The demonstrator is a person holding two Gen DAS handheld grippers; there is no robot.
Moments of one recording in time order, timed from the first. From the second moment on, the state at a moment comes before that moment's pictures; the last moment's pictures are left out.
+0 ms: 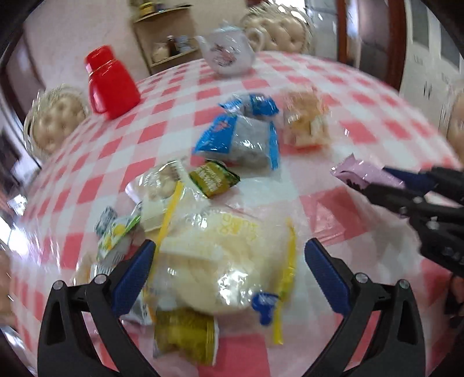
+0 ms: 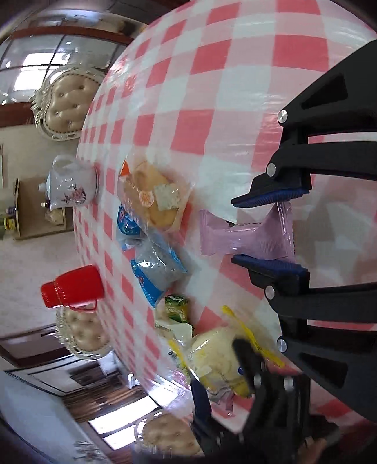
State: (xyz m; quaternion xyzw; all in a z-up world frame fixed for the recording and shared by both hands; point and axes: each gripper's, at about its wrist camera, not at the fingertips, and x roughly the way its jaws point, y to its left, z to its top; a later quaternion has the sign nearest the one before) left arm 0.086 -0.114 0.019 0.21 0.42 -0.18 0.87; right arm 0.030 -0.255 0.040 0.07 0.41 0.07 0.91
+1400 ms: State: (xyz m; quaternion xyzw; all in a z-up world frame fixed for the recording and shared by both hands) left arm -0.132 0.021 0.066 -0.02 0.30 -0.06 0.95; right arm -0.095 -0.148 0.077 0.09 0.35 0.14 0.92
